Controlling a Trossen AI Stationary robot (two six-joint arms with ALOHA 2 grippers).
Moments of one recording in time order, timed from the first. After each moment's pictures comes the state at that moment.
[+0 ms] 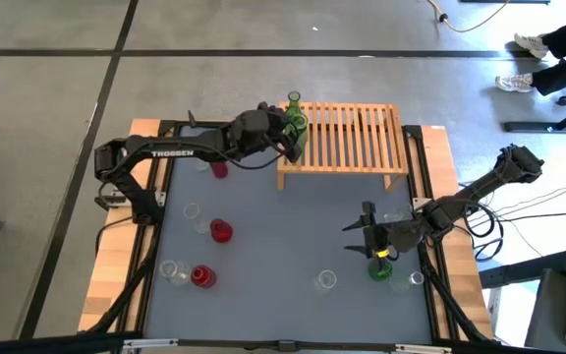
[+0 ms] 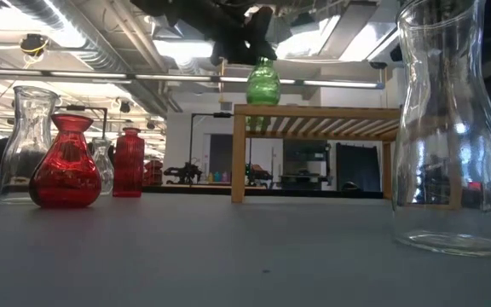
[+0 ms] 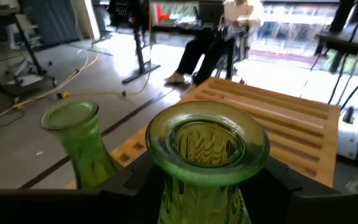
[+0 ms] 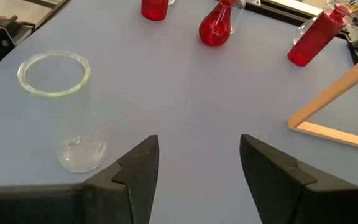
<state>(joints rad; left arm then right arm) 0.30 1.63 1.28 0.13 -0.34 -0.05 0.56 1.00 0.64 -0.25 0.43 0.05</state>
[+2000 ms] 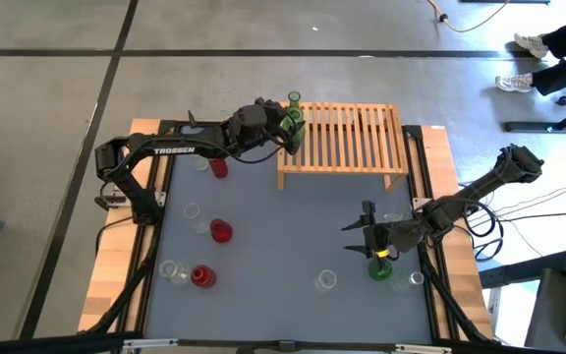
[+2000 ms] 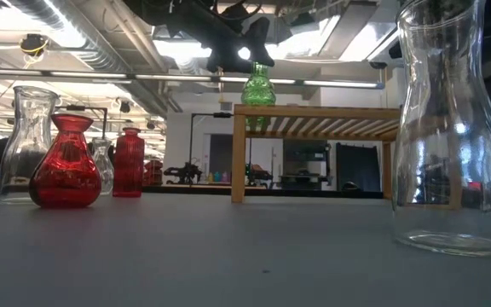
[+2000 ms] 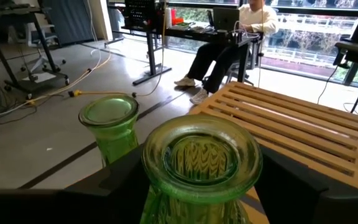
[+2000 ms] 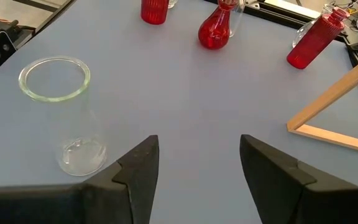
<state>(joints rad) 0.35 1.64 1.26 0.18 -0.35 -0.07 0.56 1.00 0.64 -0.24 0.43 0.04</state>
